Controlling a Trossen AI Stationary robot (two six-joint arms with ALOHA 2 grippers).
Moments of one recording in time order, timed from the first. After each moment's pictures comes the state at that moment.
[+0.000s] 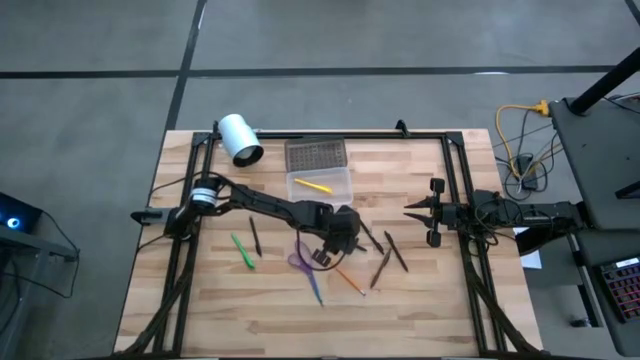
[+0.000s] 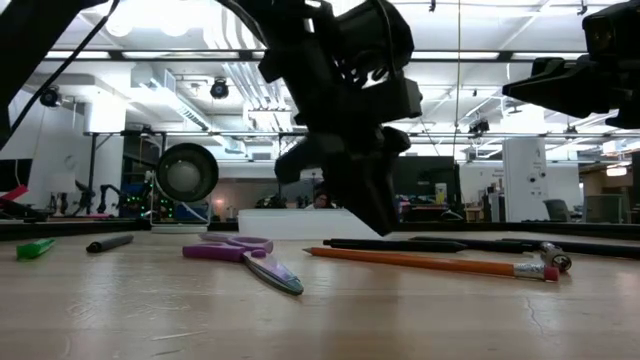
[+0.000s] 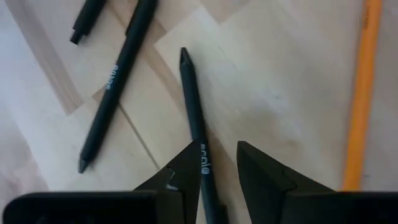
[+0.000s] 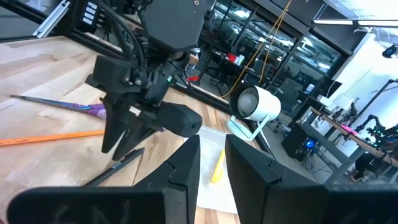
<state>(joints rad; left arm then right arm) -0.06 2.12 1.56 -0.45 0.03 0.59 0.03 0.03 0.03 -0.02 0.08 -0.45</state>
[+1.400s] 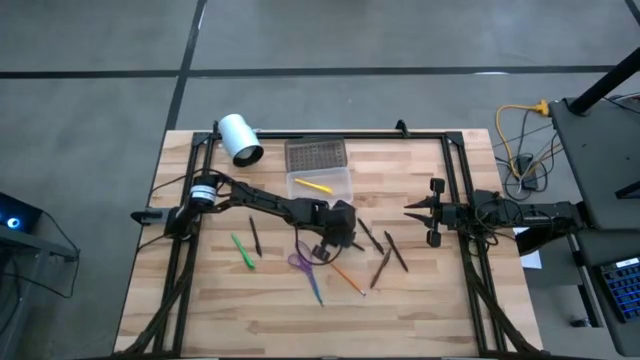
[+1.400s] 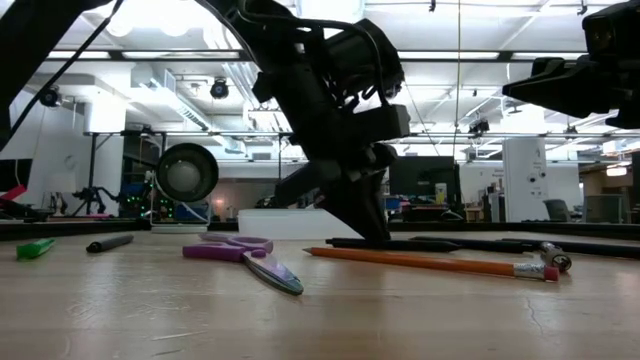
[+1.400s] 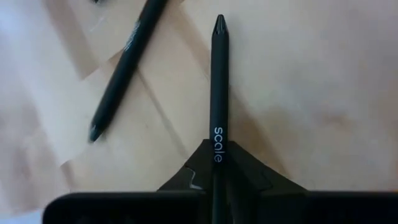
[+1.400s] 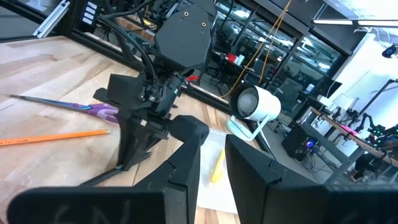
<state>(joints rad) -0.02 2.11 1.47 -0.35 -0.02 0.57 0.03 0.03 0.03 -0.02 0.08 -0.45</state>
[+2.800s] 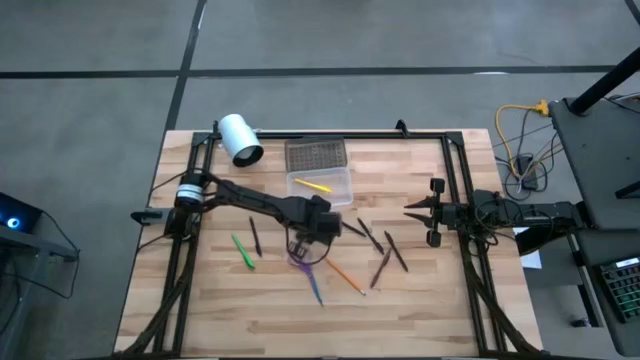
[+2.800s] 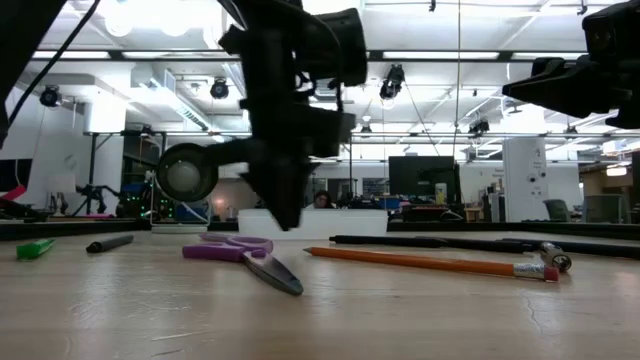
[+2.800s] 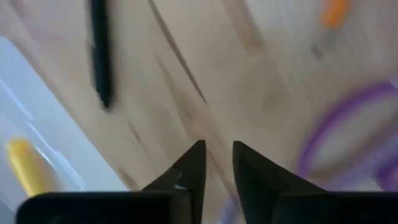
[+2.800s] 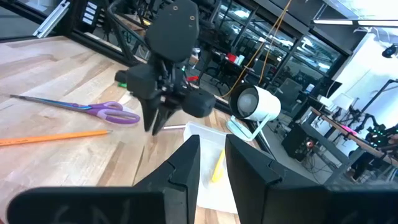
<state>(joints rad) -0.06 2.00 1.47 -0.85 -0.18 0.43 0.03 0.03 0.03 -0.02 0.08 -0.45</state>
